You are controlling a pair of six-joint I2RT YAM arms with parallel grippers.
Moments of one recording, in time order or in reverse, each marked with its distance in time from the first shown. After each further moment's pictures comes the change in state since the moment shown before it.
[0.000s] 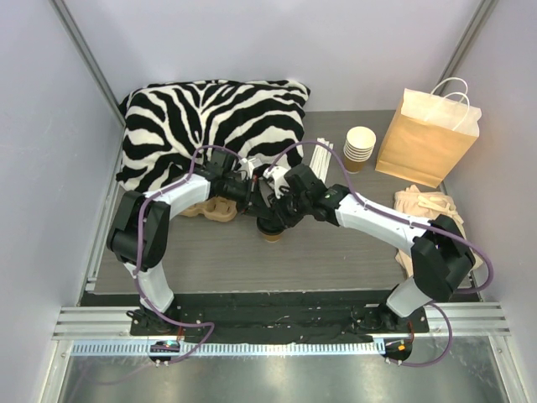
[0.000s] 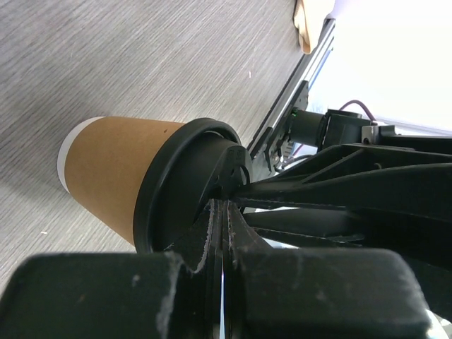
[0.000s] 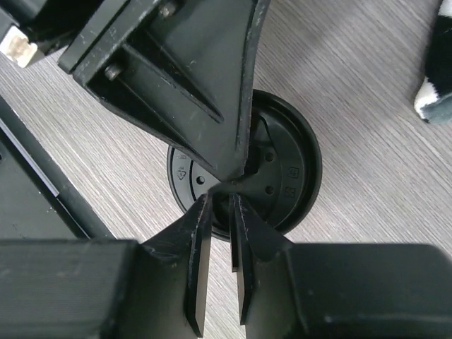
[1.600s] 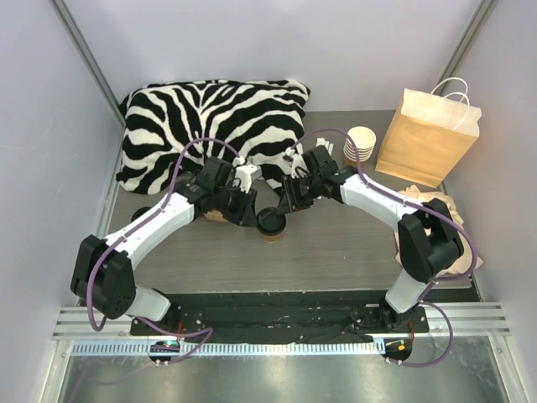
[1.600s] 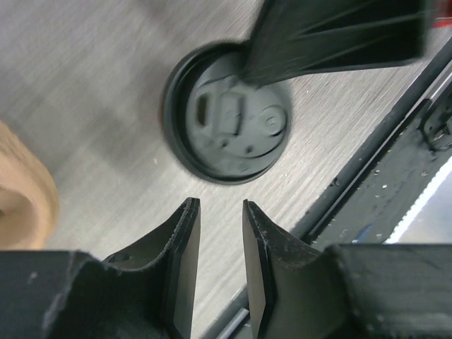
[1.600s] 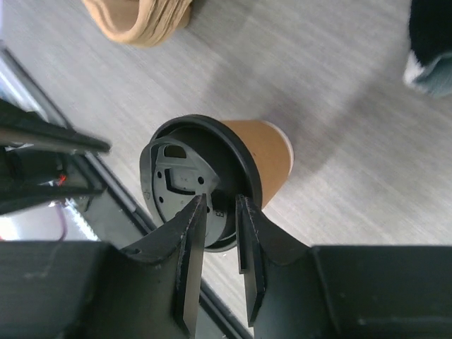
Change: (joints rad) left arm -0.138 -0.384 -0.085 -0.192 -0.505 0.393; right arm -0.211 0.124 0.103 -0.042 -0.265 0.209
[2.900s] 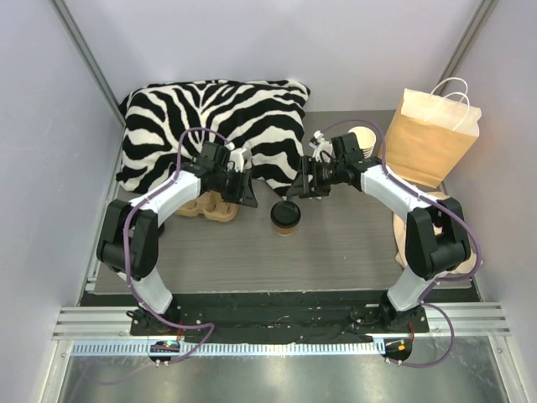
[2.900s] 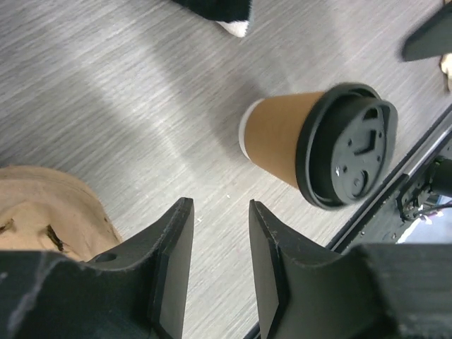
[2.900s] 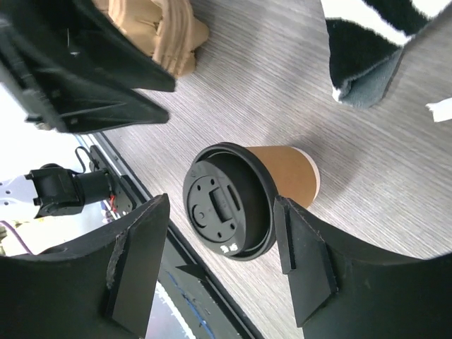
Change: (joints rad) left arm 0.166 0.290 0.120 0.109 0.115 -0.132; right arm -0.208 -0.017 0.003 0.021 -0.192 0.052
